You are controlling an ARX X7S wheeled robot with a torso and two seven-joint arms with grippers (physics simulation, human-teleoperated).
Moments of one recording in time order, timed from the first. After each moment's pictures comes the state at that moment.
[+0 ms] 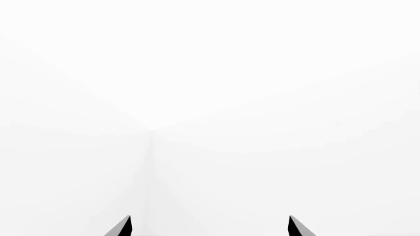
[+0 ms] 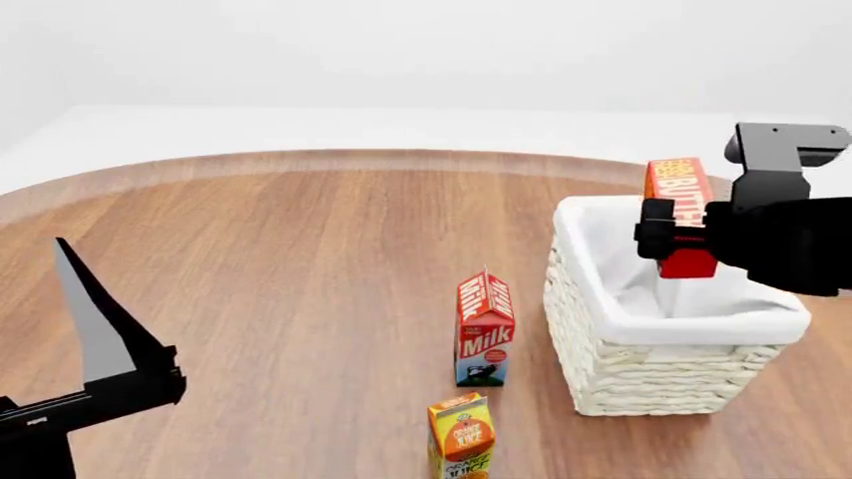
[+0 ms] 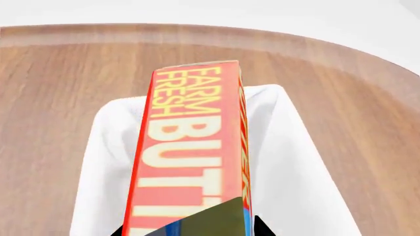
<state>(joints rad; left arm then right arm) 0.17 -0.50 0.03 0.73 0.08 0.19 -0.65 1.80 0.81 -2.05 0.43 2.05 0.35 0.43</state>
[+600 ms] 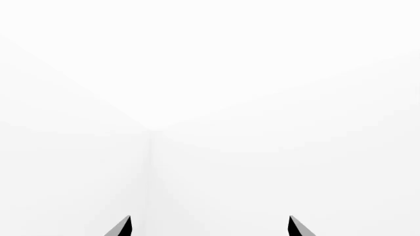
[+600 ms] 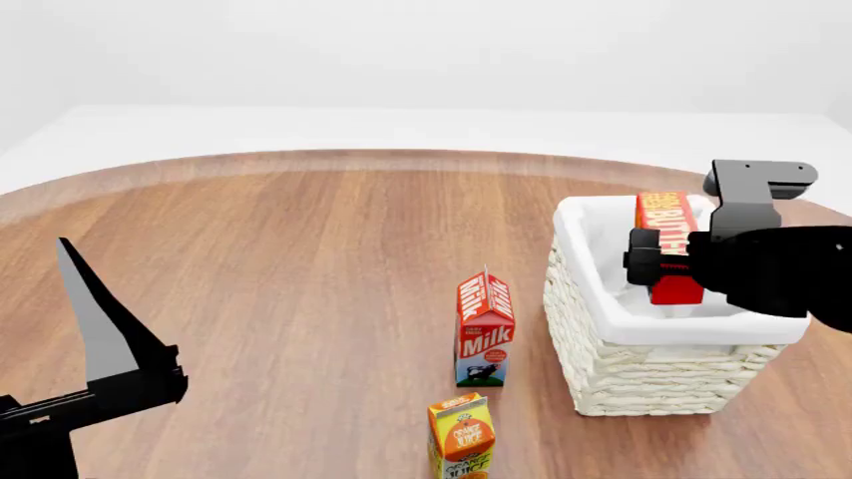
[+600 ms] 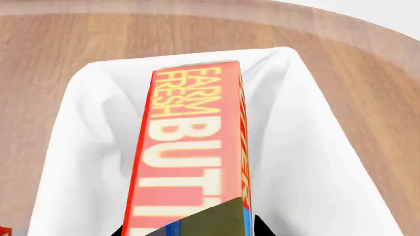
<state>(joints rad) 0.16 -0.50 0.03 0.73 0.08 0.19 -0.66 1.68 0.75 -2.06 0.55 2.05 0.33 0.37</state>
